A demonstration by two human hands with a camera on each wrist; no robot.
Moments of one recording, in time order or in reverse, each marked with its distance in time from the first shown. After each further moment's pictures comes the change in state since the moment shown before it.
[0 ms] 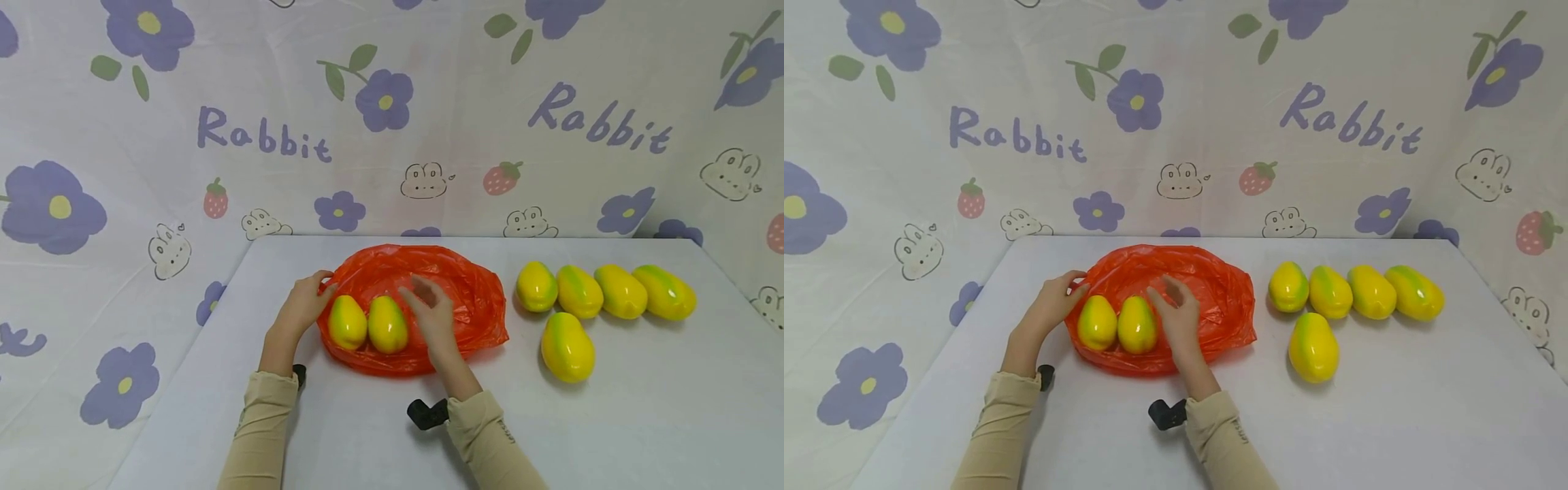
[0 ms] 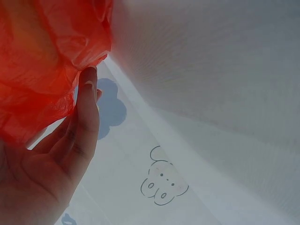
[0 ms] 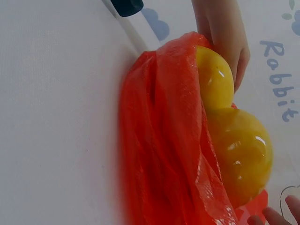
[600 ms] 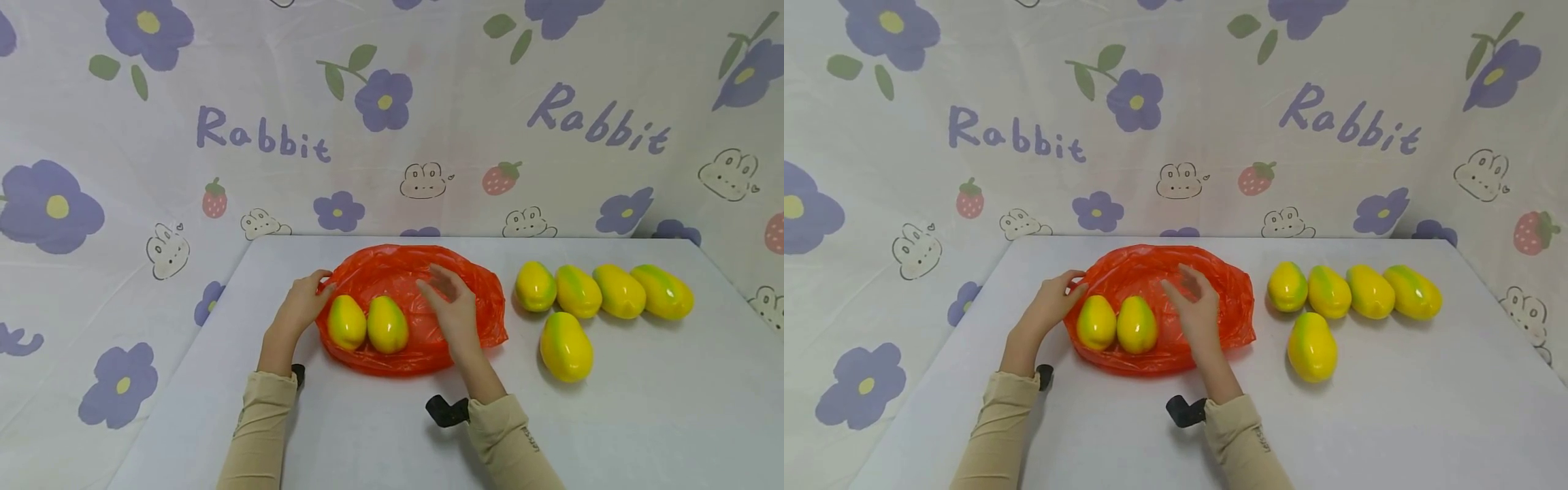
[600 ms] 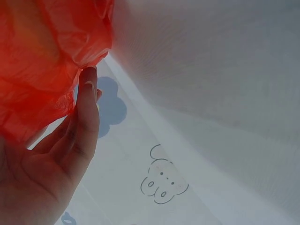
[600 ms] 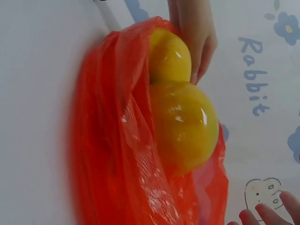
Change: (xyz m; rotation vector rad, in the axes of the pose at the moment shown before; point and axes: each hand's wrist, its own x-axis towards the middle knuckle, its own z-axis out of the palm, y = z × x) left_hand 0.002 -0.005 0.000 0.018 0.020 0.036; right_hand -0.007 -0.026 -0.030 -0.060 0.000 -0.072
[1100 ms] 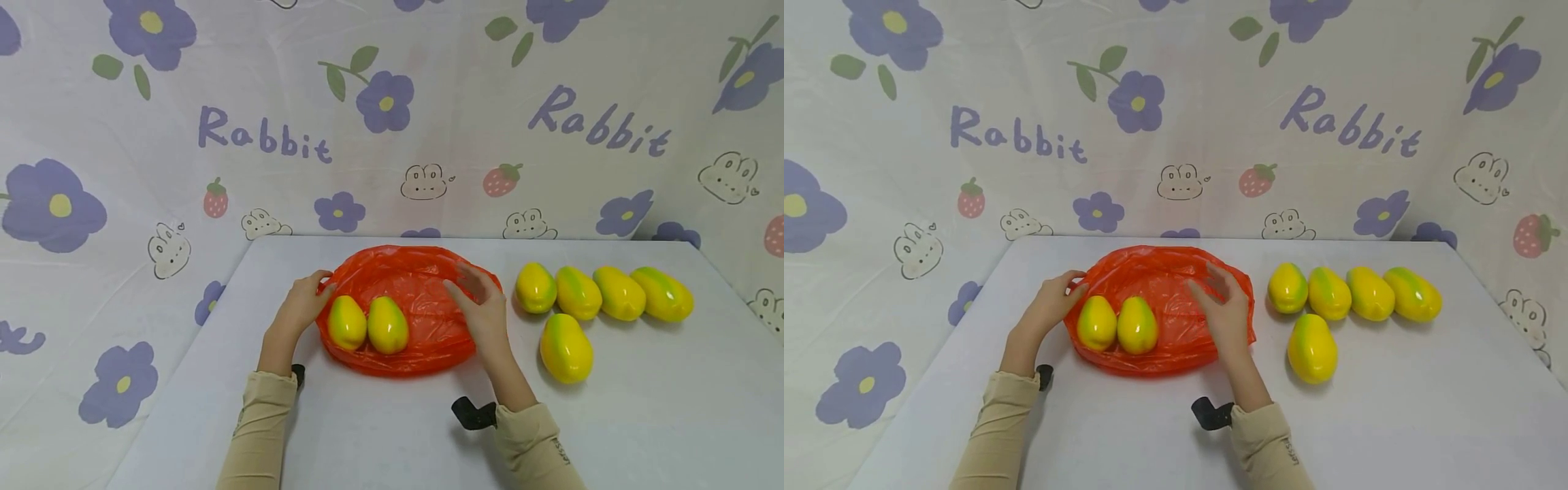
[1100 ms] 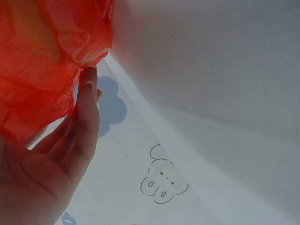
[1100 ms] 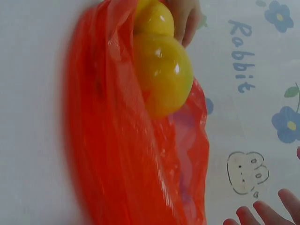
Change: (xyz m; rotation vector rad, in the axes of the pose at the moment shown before) left_hand 0.000 -0.001 0.000 -0.002 0.001 -0.002; right_hand -0.002 -0.010 -0.036 -0.075 0.044 -0.014
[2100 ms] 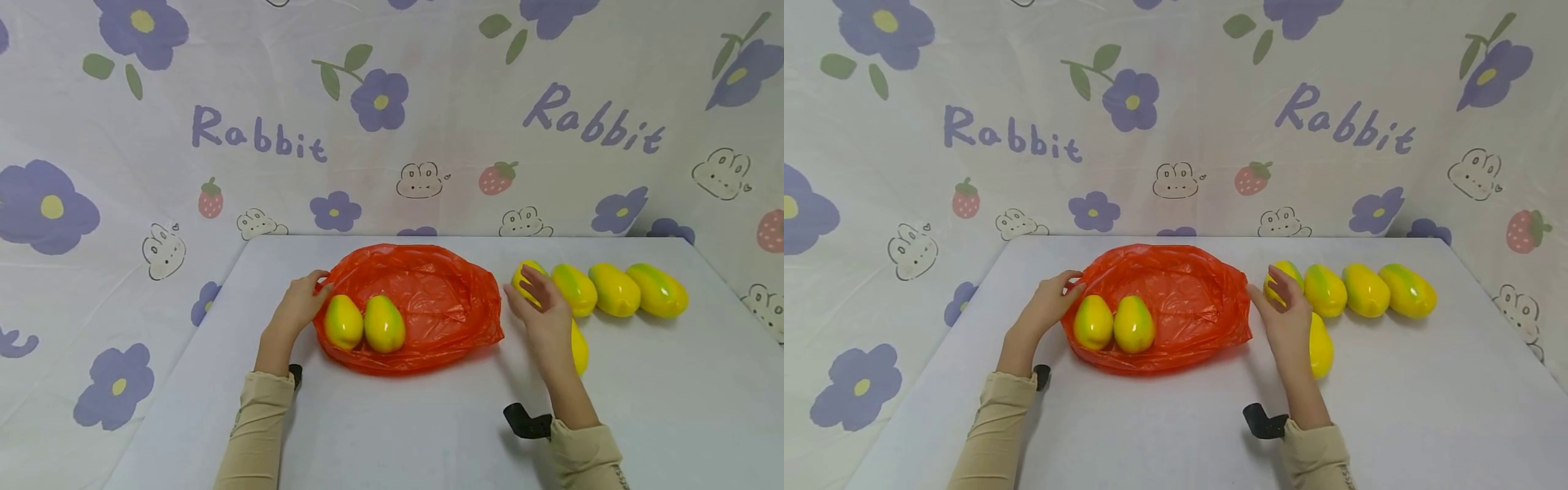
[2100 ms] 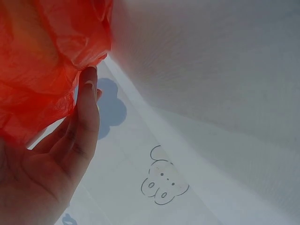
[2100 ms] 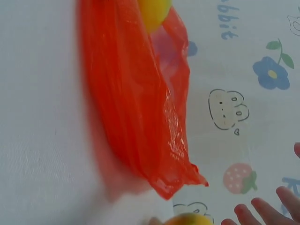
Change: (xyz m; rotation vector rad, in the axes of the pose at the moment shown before) left_hand 0.000 0.003 0.002 -0.003 -0.019 -0.025; right_hand -0.013 -0.003 -0.078 -0.102 0.144 0.080
